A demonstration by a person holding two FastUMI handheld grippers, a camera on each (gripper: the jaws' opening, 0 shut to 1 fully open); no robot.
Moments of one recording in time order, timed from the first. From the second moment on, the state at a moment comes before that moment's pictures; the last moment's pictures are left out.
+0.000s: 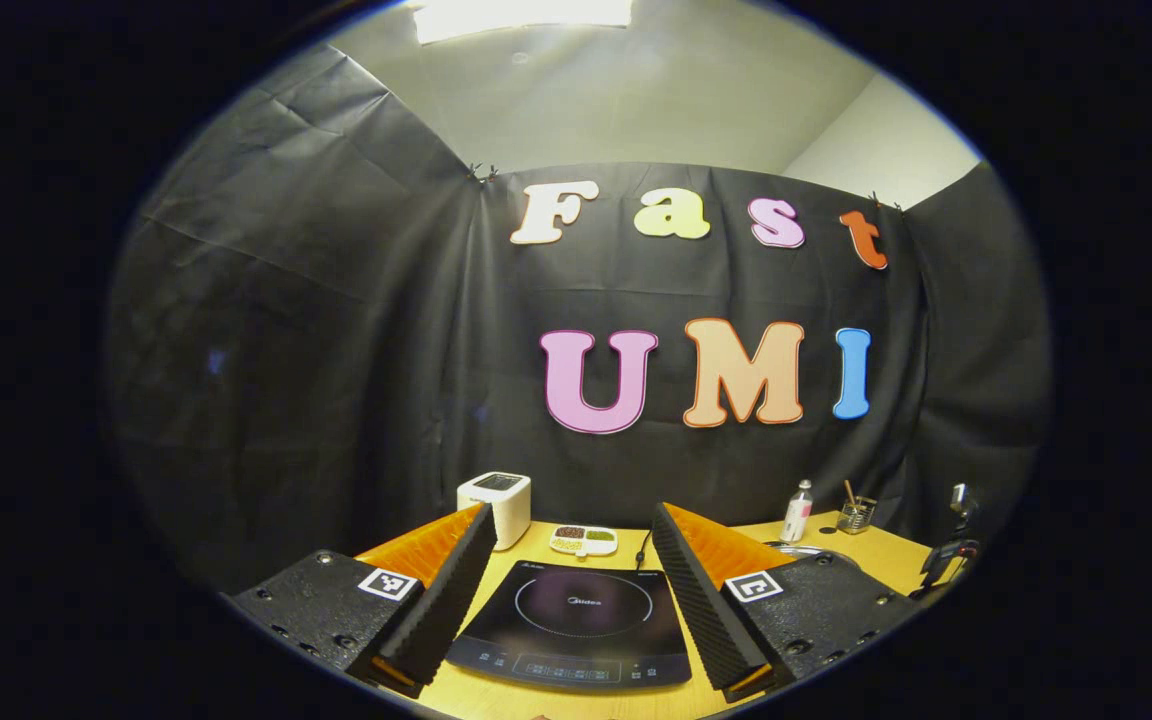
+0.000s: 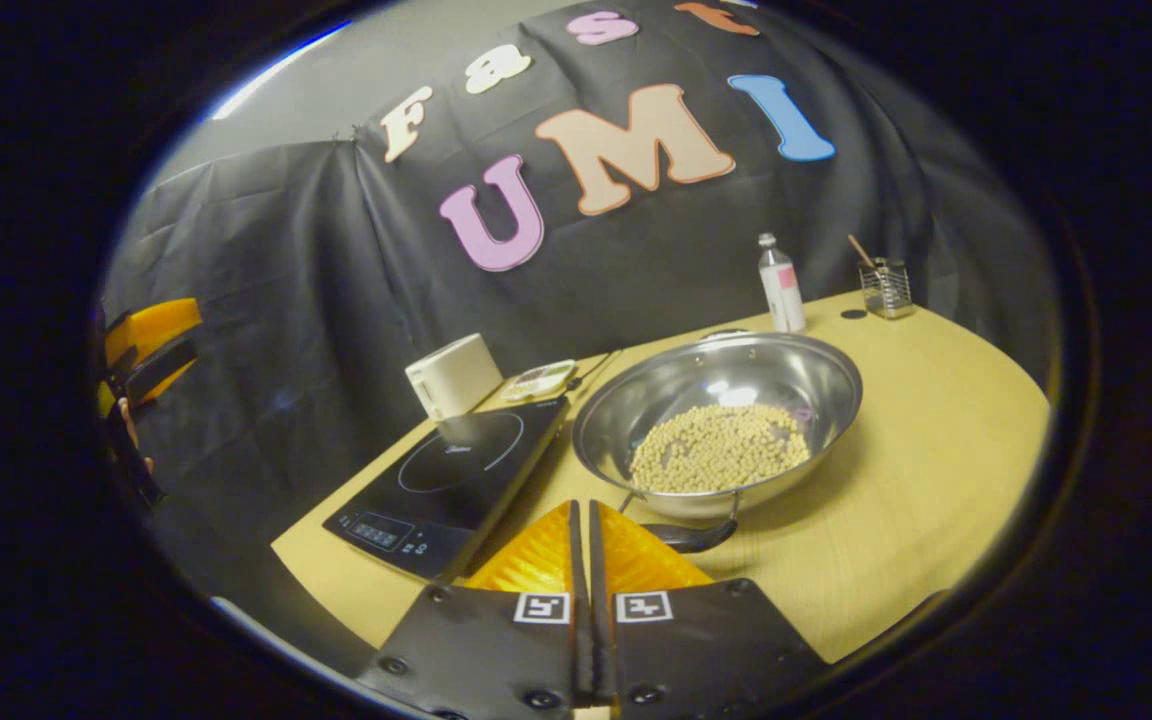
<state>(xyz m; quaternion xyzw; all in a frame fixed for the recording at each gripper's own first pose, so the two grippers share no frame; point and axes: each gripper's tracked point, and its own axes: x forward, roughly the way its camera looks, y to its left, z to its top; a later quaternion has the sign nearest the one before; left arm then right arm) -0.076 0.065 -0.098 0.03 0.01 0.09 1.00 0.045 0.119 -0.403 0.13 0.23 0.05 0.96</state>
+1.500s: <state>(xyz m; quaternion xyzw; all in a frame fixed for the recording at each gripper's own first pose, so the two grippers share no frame) -0.074 0.058 -0.129 0.03 0.04 0.09 0.99 0.046 0.050 -0.428 0.09 0.25 -0.04 0.96</state>
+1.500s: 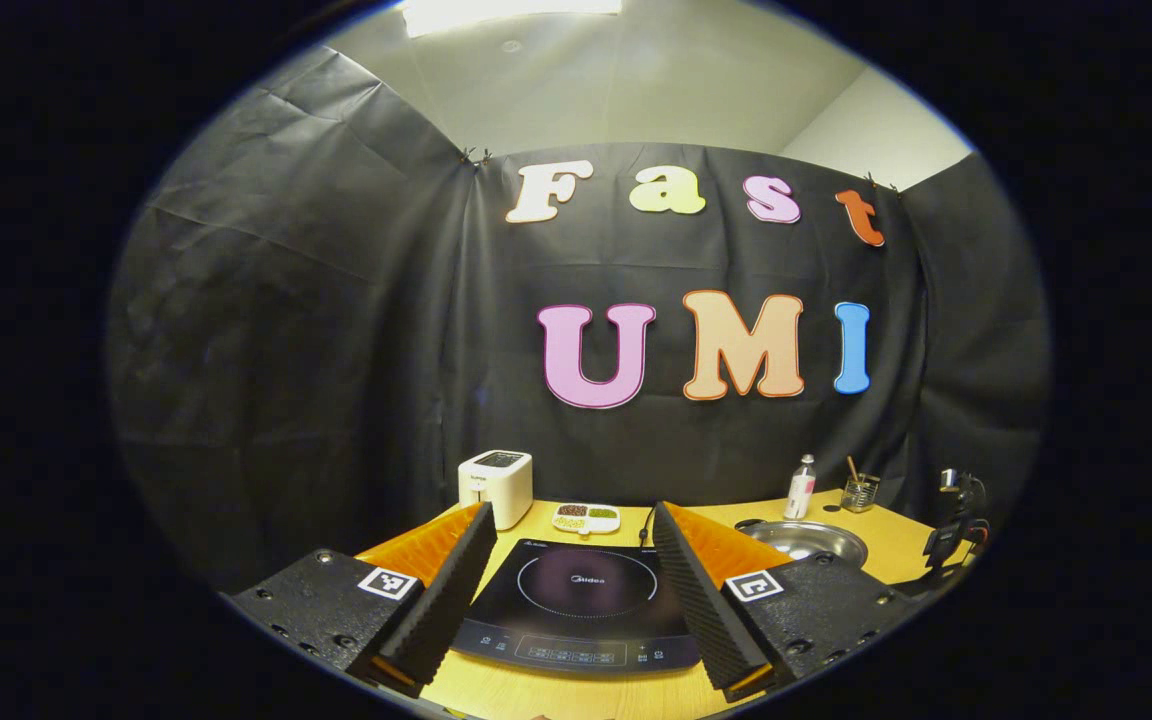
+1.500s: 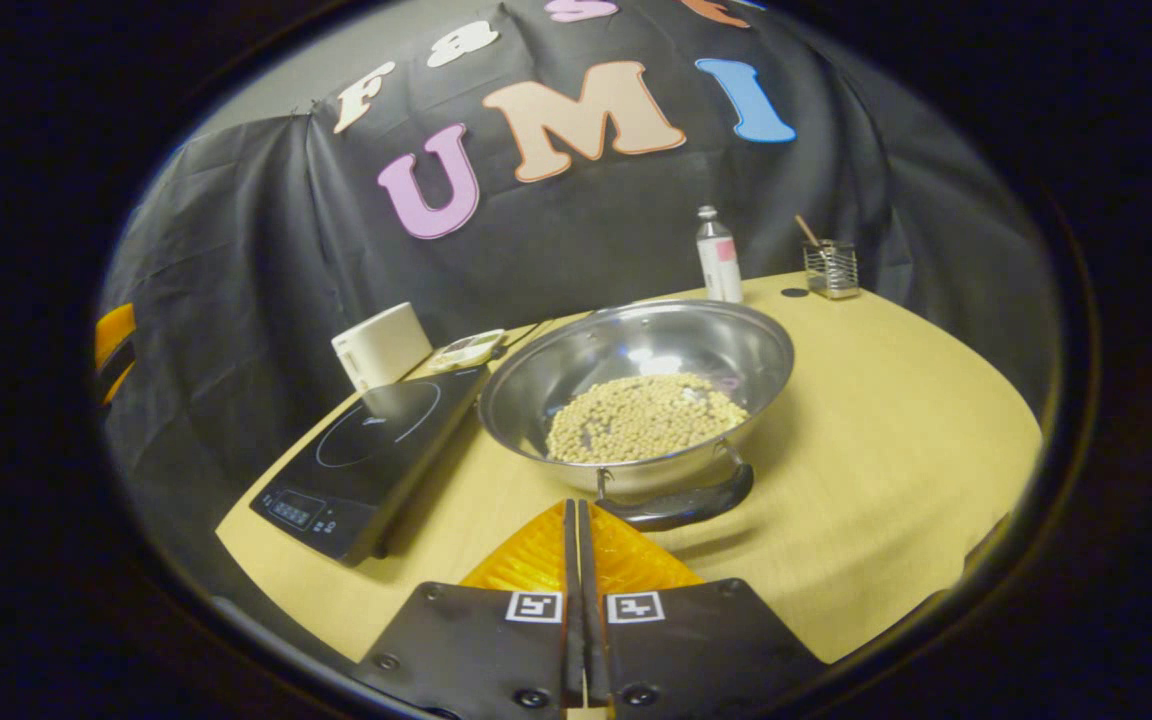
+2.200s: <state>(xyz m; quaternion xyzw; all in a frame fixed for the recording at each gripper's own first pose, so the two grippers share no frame) -0.061 0.046 -0.148 0.02 0.06 0.08 0.99 0.060 -0.051 -0.430 0.08 0.26 -0.13 0.95</state>
